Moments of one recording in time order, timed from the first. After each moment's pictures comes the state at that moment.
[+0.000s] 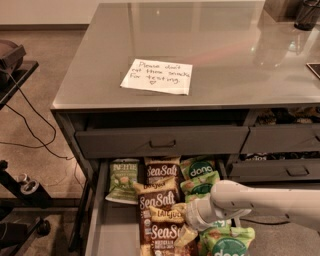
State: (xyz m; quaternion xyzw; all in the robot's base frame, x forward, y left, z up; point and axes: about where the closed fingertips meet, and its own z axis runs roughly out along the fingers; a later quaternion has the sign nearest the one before) arm 0.415 -0.062 0.408 -0.67 0.67 0.24 0.21
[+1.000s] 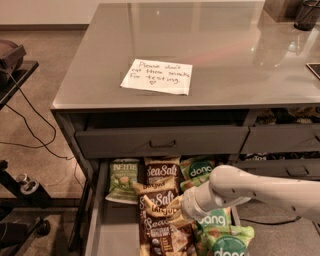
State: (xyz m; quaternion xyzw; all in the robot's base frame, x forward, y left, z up) arm 0.423 -0.037 0.475 -0.67 0.66 0.26 0.23
